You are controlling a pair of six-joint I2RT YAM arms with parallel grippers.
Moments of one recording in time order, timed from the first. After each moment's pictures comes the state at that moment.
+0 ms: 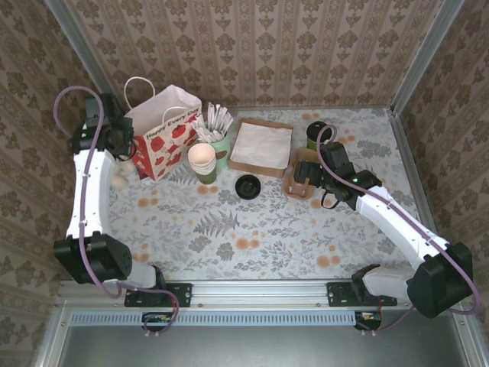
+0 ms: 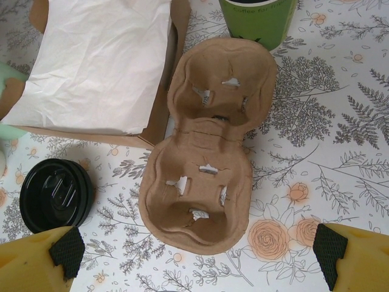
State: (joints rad) left arm 0.08 1.42 1.56 -0.90 -0.07 -1.27; right arm 0.39 1.23 0.98 -0.58 0.17 0.52
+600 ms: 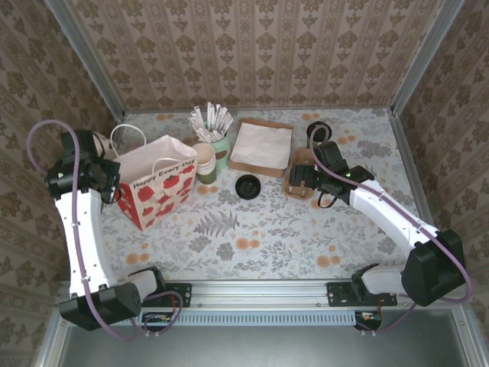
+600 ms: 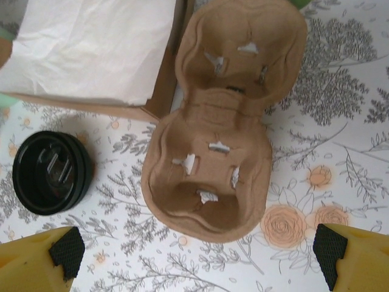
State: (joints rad) left arm 0.23 1.13 1.45 -1.33 -0.04 -1.05; right arm 0.39 1.31 1.00 -0.62 0.09 0.50
